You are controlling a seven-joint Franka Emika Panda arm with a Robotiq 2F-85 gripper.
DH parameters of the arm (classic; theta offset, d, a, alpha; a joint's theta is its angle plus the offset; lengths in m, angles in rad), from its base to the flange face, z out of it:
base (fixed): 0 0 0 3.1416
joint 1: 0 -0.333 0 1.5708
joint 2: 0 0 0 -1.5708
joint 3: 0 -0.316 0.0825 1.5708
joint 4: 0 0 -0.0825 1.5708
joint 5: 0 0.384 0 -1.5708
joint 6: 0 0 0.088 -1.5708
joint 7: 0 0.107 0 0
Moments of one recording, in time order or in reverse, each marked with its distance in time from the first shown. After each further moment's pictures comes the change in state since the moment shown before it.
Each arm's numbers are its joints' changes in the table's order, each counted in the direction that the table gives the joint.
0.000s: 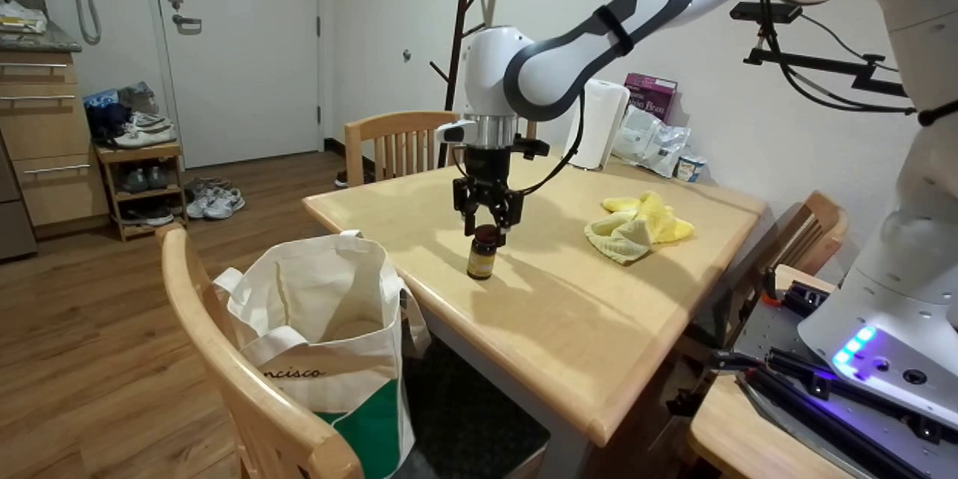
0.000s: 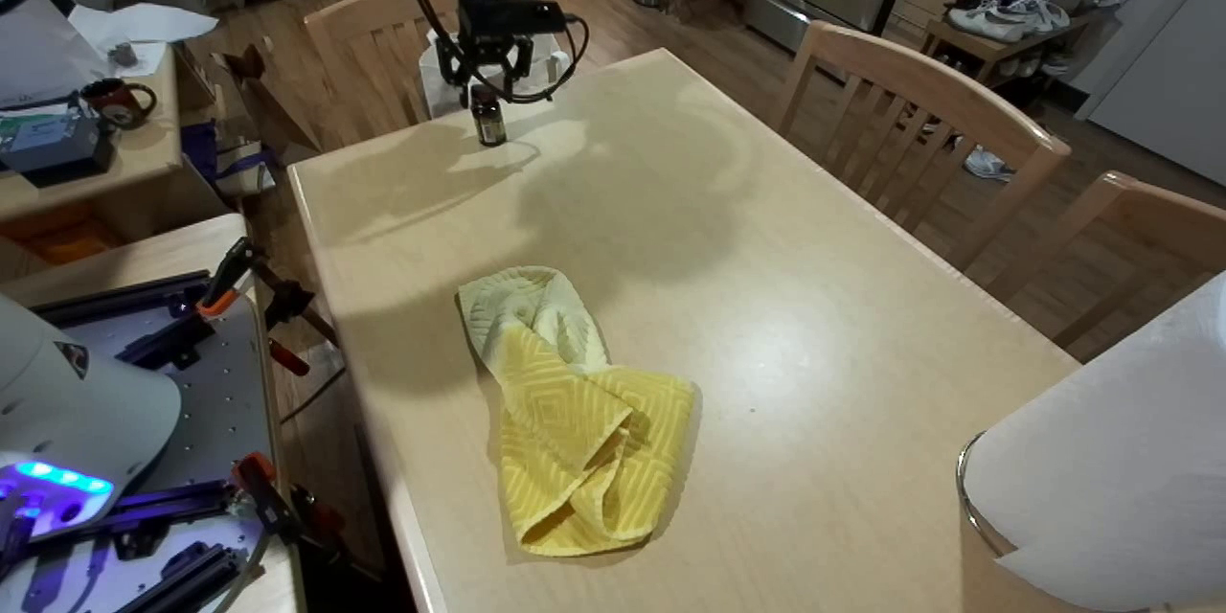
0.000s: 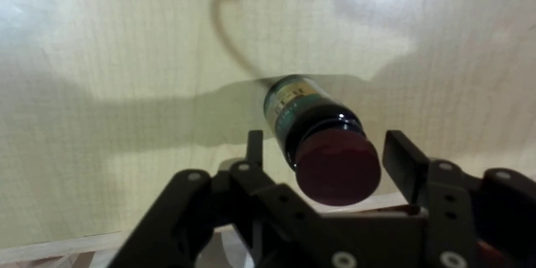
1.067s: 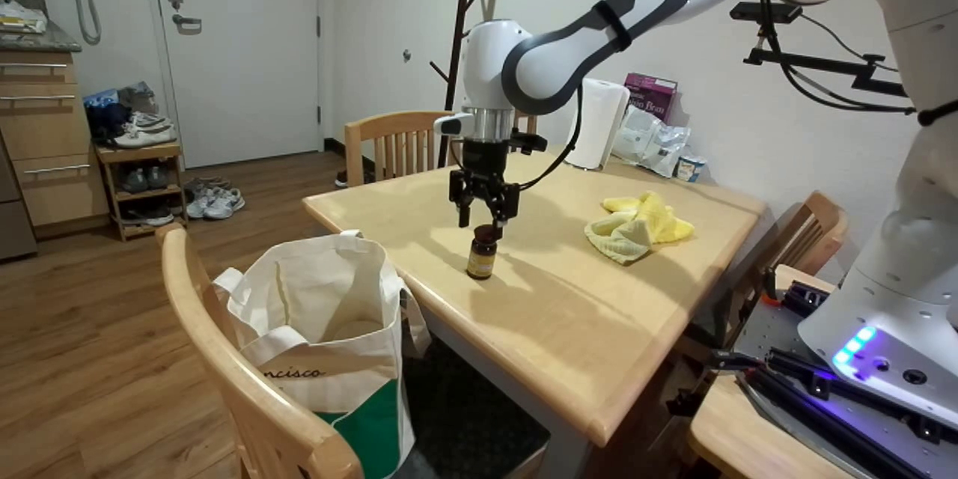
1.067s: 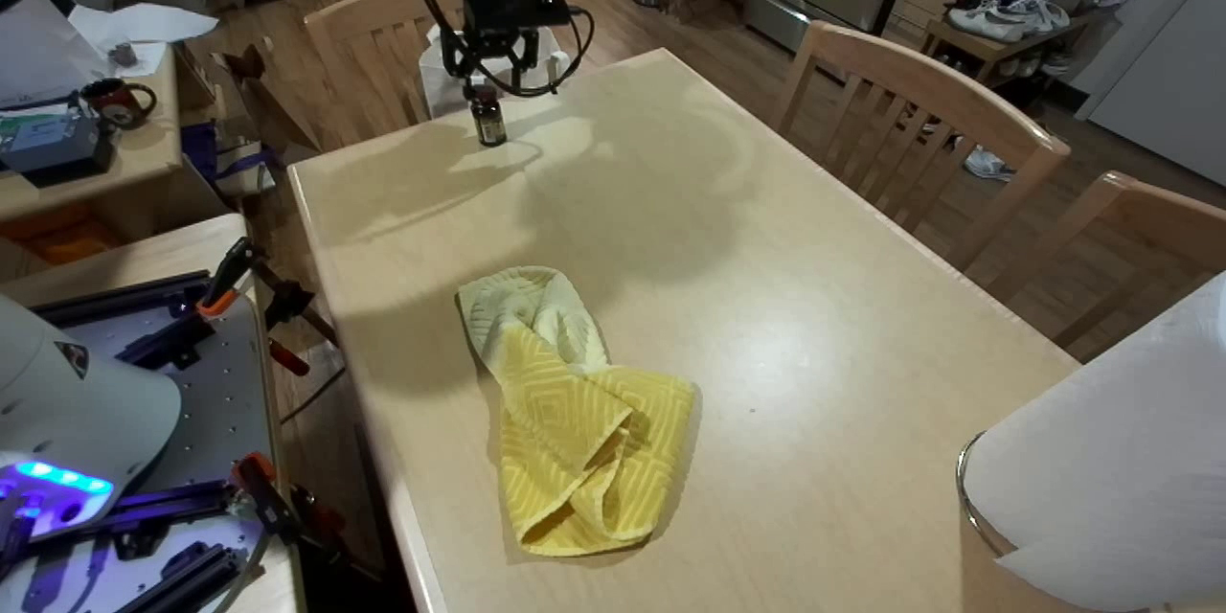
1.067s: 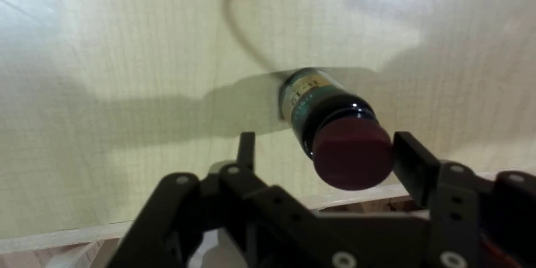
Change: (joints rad) arm 0.005 -0.001 0.000 -0.021 0.002 -0.002 0.013
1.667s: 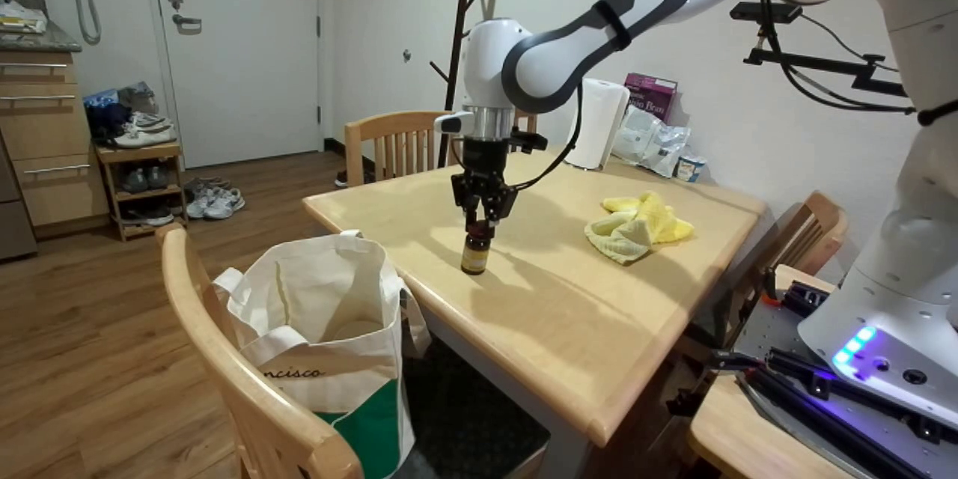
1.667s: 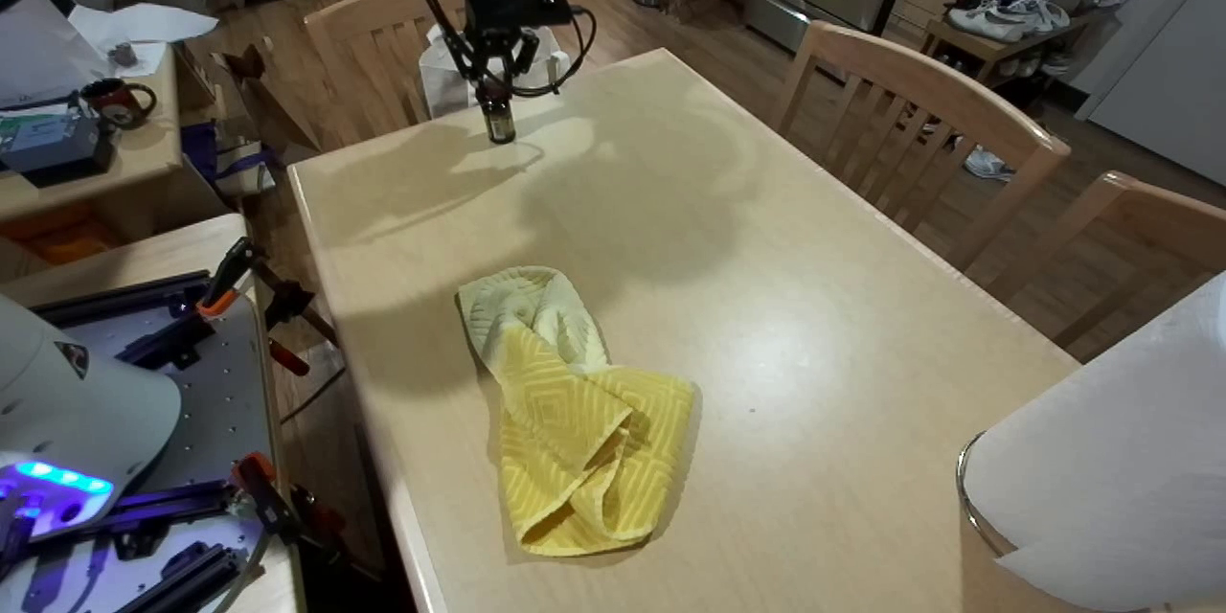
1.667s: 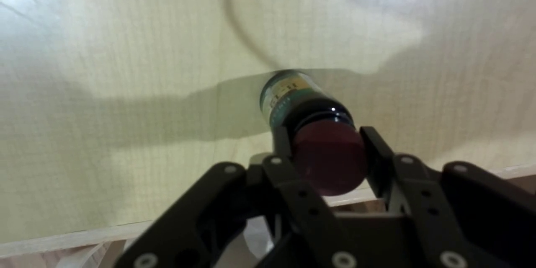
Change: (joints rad) arm 0.005 -0.001 0.000 -0.002 0.000 0.000 0.009
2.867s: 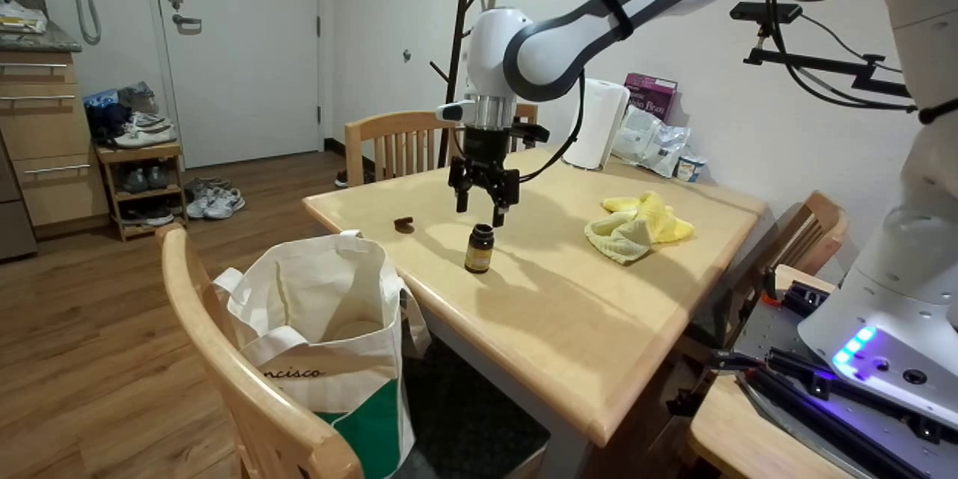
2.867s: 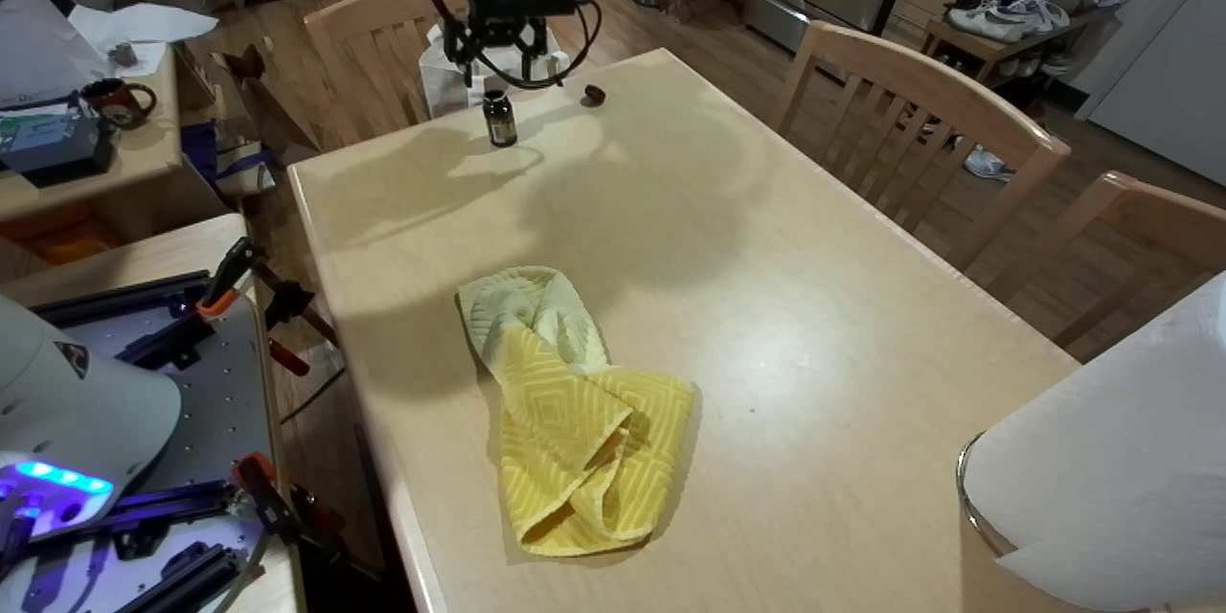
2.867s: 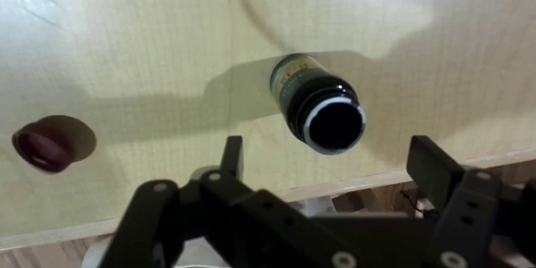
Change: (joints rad) arm 0.015 -0.024 -0.003 0.000 0.020 0.003 0.012
